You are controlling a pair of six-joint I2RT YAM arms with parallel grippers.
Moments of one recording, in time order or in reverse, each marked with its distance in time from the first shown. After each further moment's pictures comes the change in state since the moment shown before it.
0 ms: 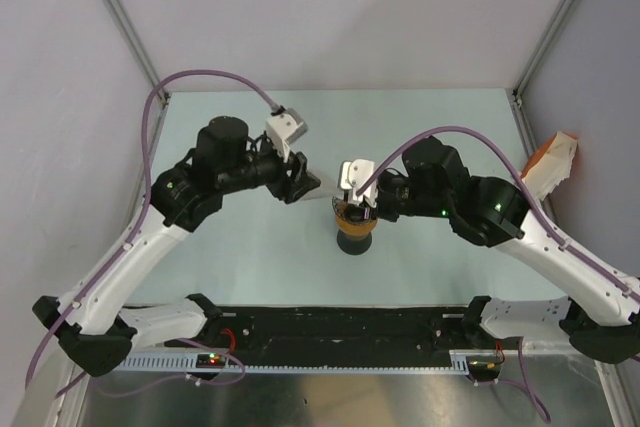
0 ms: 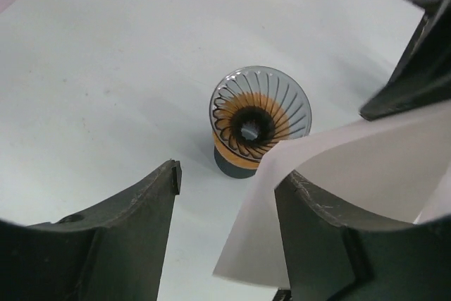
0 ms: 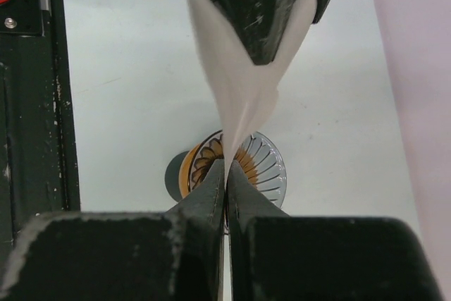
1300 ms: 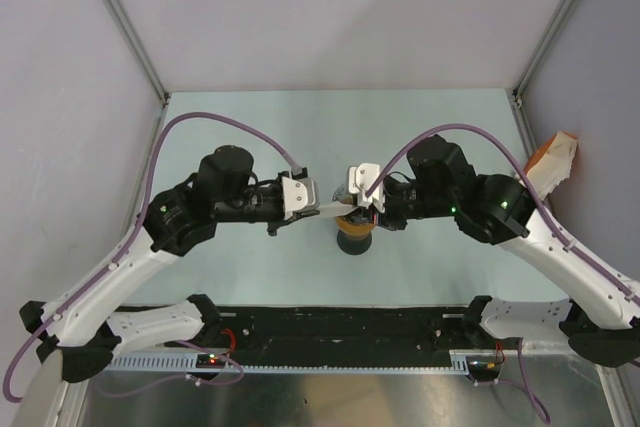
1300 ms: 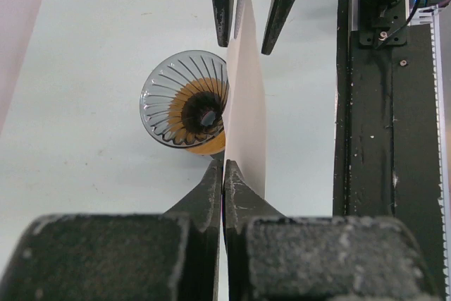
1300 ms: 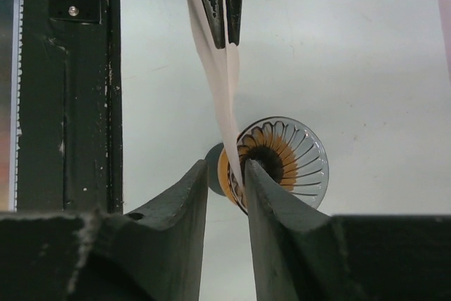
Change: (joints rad) left arm -0.135 -0.109 -0.083 -0.076 0.158 0.388; right arm -0.040 -0.013 -0.005 -0.080 -0.146 0.015
